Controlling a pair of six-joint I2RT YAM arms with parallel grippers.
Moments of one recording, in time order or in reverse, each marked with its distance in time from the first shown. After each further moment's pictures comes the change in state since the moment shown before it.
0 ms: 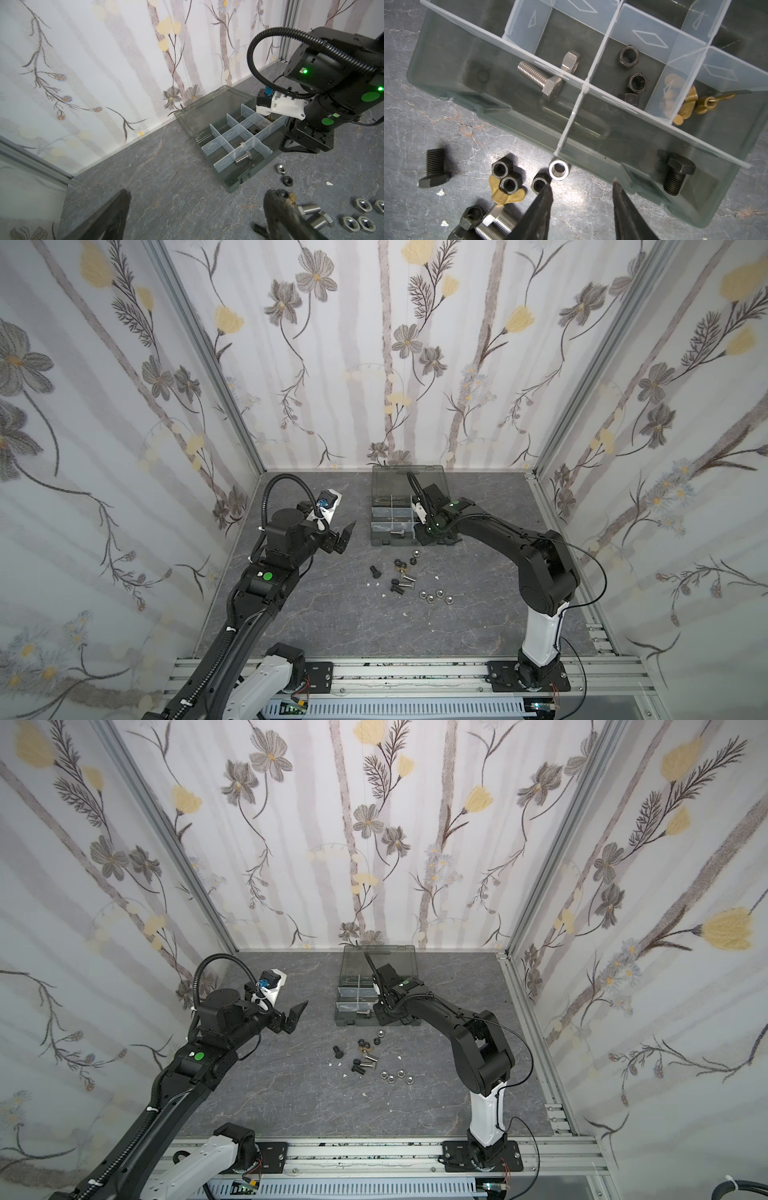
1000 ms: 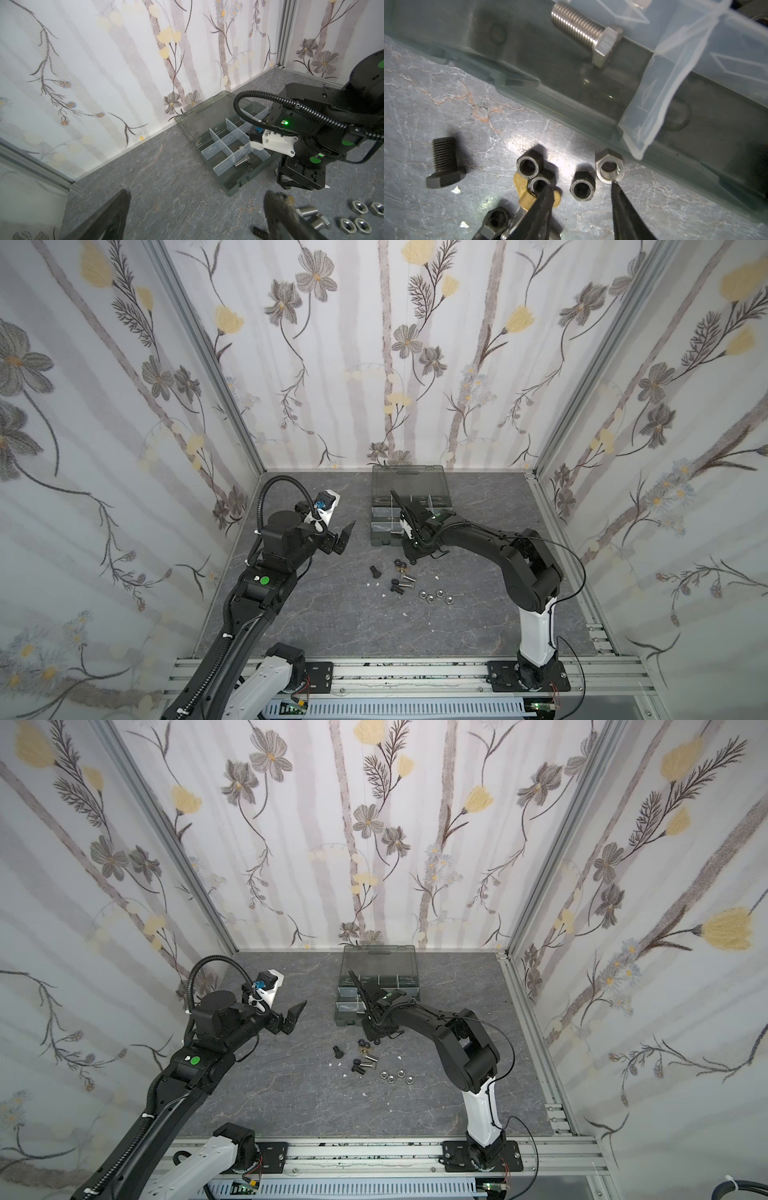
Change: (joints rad) left arm 0.000 -0.031 -0.001 0.000 0.009 0.000; right arm 0.098 0.079 -0.029 0.019 -0.035 0.122
